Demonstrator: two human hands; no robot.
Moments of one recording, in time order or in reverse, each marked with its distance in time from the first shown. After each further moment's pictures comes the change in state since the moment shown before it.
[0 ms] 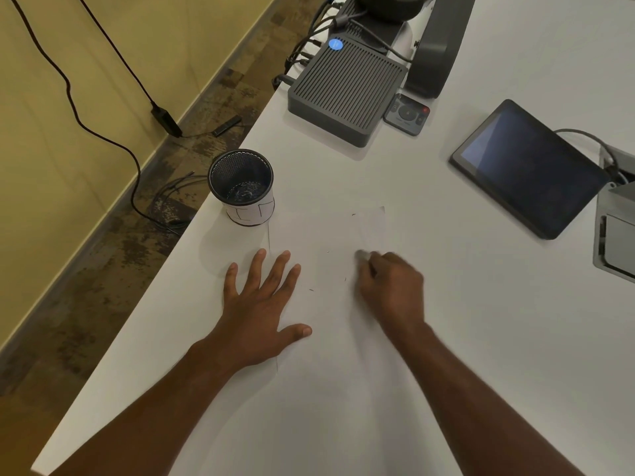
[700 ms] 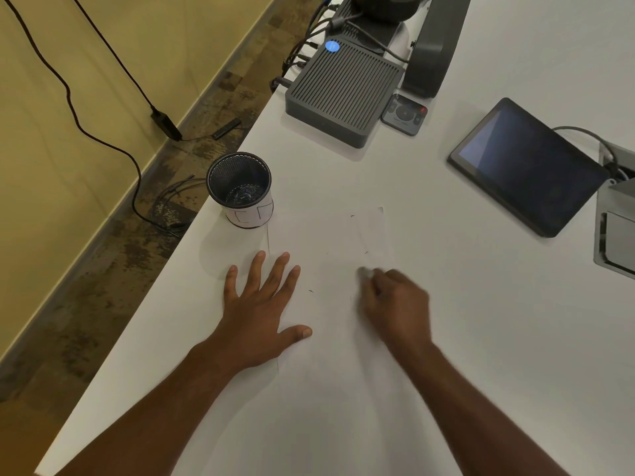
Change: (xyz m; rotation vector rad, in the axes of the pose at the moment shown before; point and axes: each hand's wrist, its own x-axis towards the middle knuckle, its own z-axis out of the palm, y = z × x) left_hand 0.000 -0.001 0.001 0.009 -0.008 0.003; right_hand -0.024 0.009 -0.006 0.005 -0.023 0.012
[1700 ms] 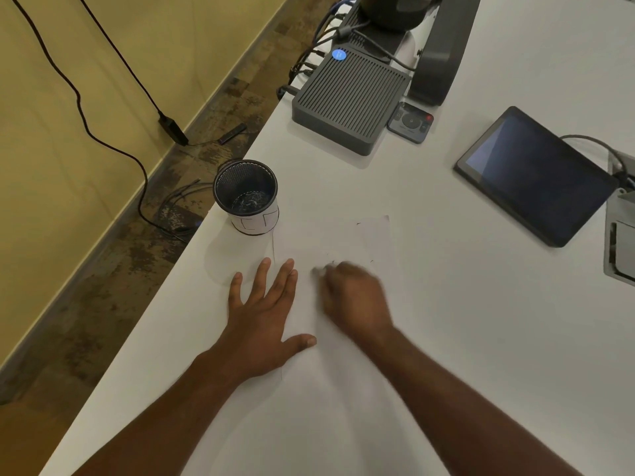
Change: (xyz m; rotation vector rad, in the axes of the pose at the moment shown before) left_hand -0.001 0.000 0.003 -0.039 0.018 -0.002; right_hand 0.022 -0.048 0.021 0.046 -0.223 -0.280
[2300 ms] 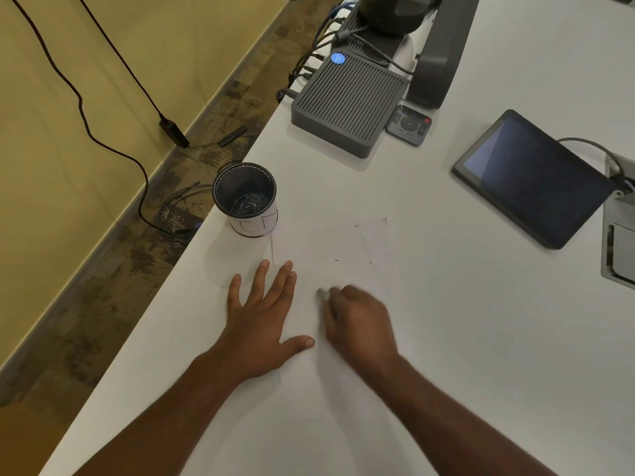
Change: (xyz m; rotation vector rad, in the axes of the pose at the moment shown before) left_hand 0.000 0.002 -0.004 0.004 -0.033 -0.014; right_hand -0.033 -0.007 -0.002 0.010 0.063 0.075
